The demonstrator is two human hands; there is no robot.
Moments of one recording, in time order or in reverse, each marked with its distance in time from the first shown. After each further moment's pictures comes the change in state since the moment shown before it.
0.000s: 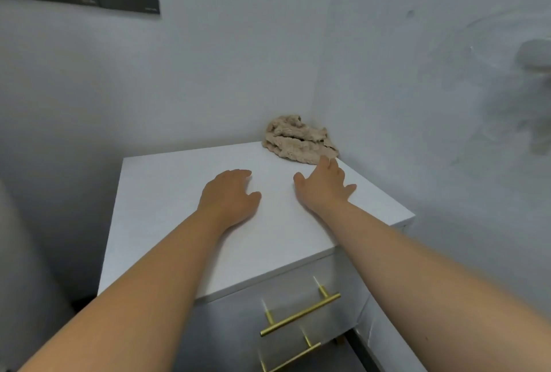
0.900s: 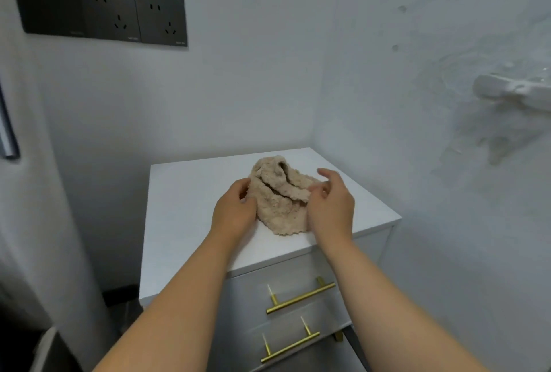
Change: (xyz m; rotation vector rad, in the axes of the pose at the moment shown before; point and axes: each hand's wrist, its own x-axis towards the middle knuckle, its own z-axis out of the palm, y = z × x) left_hand -0.056 0.009 -0.006 -0.757 0.252 -0.104; right_hand -0.098 -0.002 -0.032 0.782 0.273 -0.165
